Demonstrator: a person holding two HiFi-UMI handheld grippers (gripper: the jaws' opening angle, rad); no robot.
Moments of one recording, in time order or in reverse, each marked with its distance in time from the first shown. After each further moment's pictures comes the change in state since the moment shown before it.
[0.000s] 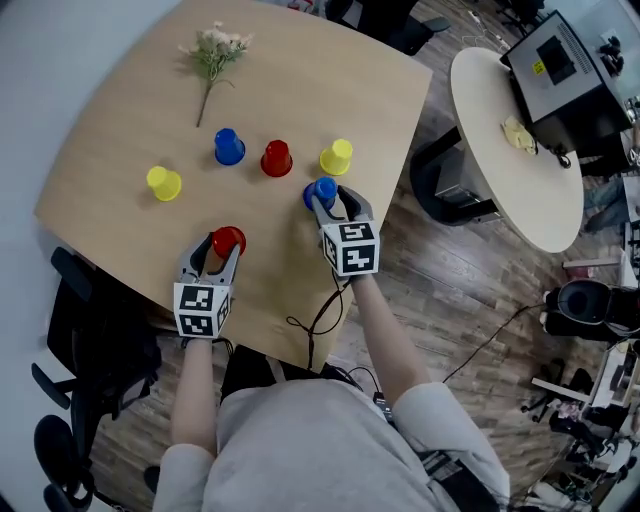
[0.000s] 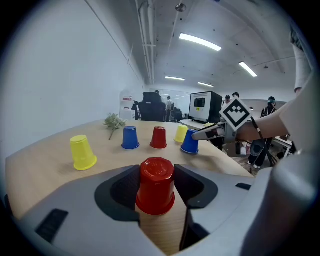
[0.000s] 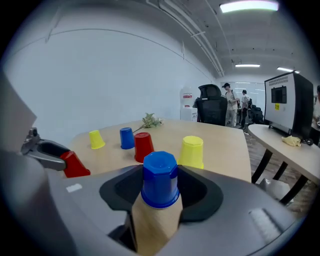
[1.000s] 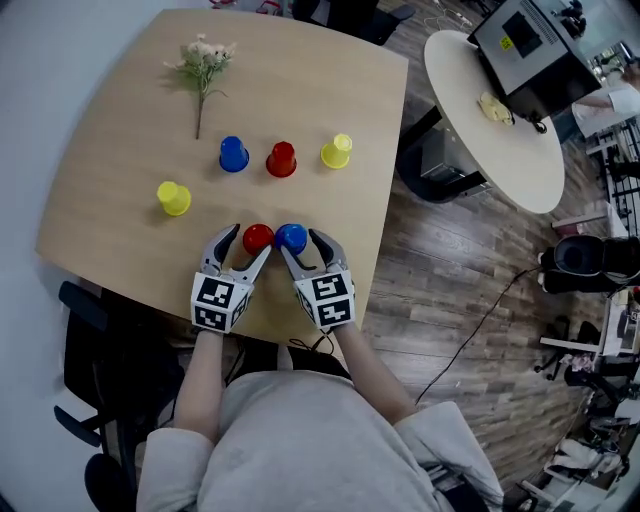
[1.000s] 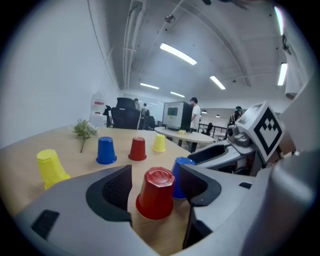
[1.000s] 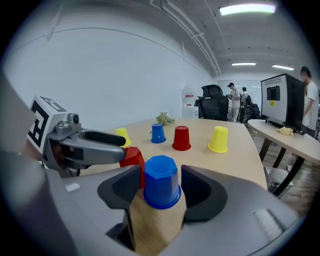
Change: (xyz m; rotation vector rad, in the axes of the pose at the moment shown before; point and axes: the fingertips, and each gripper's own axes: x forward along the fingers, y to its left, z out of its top) left arm 0.000 -0.016 0.026 0.103 -0.086 -0.342; right arm -0.047 0.140 -0.032 0.044 -0.001 -0.014
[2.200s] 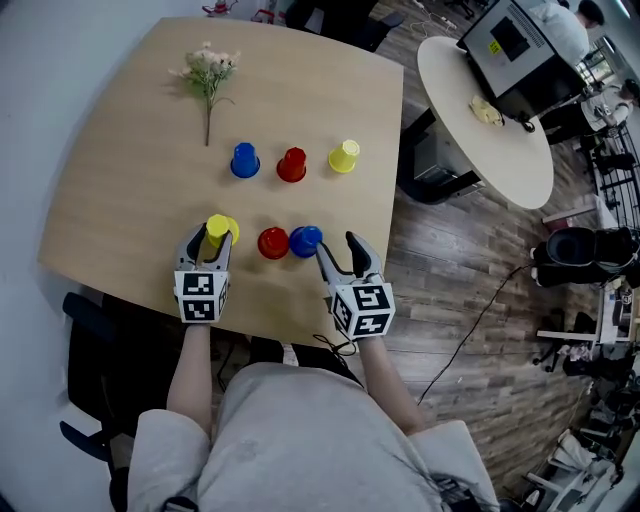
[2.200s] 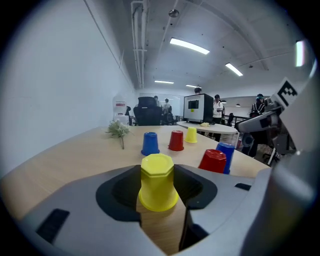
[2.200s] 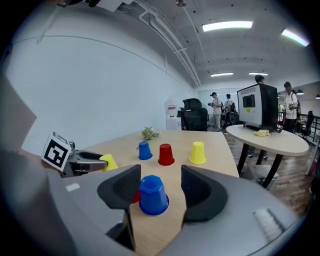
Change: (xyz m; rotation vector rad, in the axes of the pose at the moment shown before) left arm -0.042 0.109 -0.020 0.012 0.056 0.248; right arm -0.054 -0.020 0.041 0.114 -0.138 -0.180
